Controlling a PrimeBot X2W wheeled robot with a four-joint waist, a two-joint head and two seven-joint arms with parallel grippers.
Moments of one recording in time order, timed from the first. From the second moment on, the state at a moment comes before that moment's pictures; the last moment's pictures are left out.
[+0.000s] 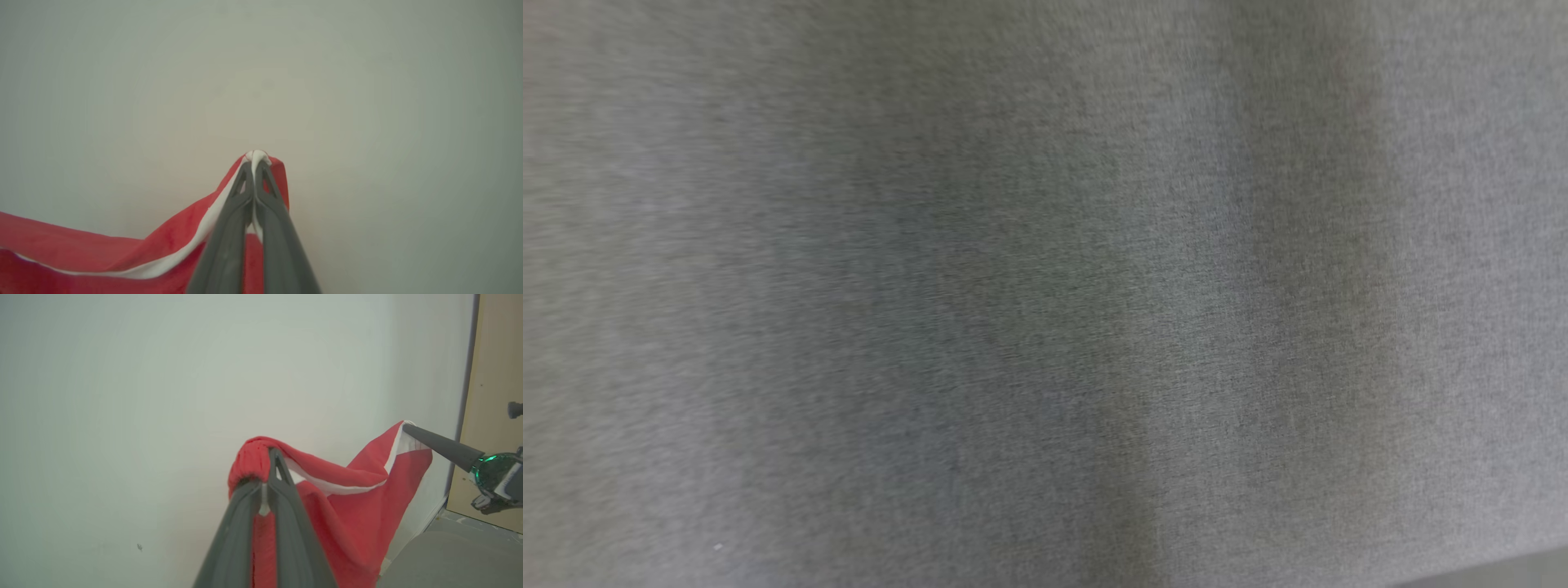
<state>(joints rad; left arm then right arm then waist) -2.11 0.63 -1.06 0.51 -1.18 -0.13 -0.06 -1.88 -0.08 0.09 0.93 0.51 0.13 -0.12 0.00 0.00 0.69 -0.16</state>
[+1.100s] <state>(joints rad) -0.92 0.72 -0.81 0.15 -1.18 -0.13 -0.26 -0.79 -0.24 0.43 0.47 0.71 0.13 -0.23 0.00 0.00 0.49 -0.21</state>
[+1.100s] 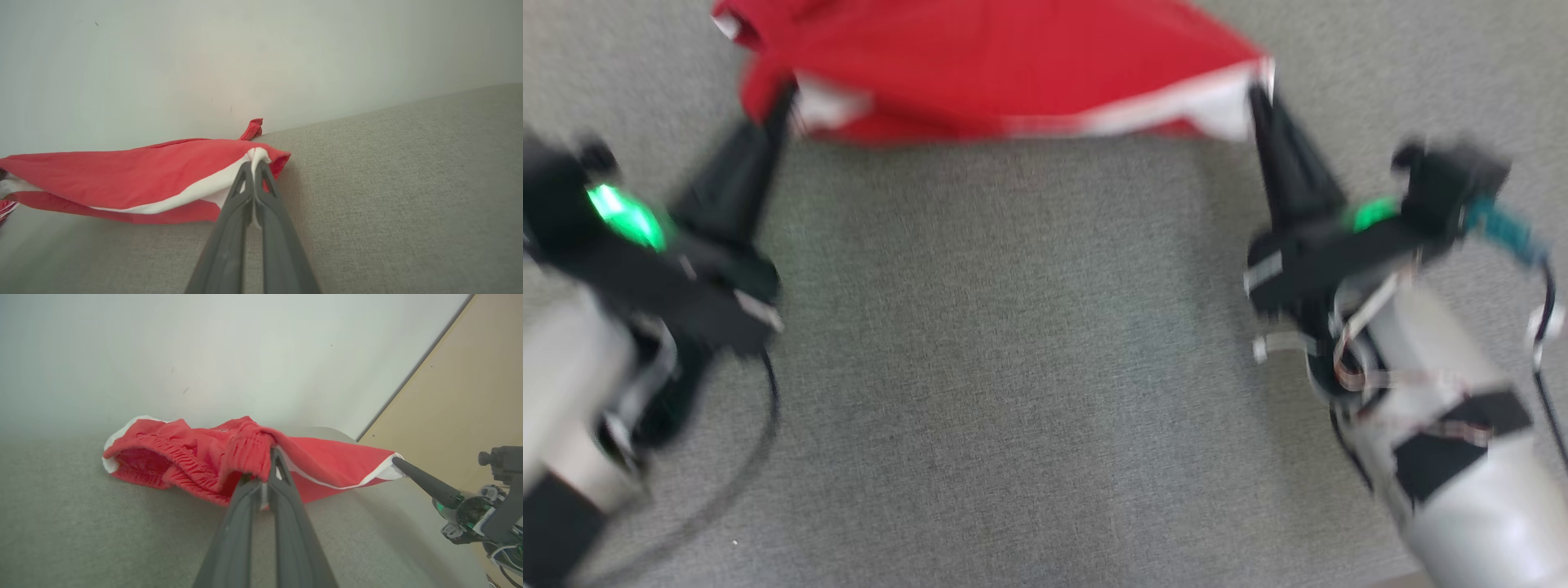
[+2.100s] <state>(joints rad) -0.11 0.54 -0.62 0.09 -0.80 -0.13 -0.26 0.18 -0.21 0.19 0.07 0.63 0.13 -0.06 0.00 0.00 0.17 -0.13</state>
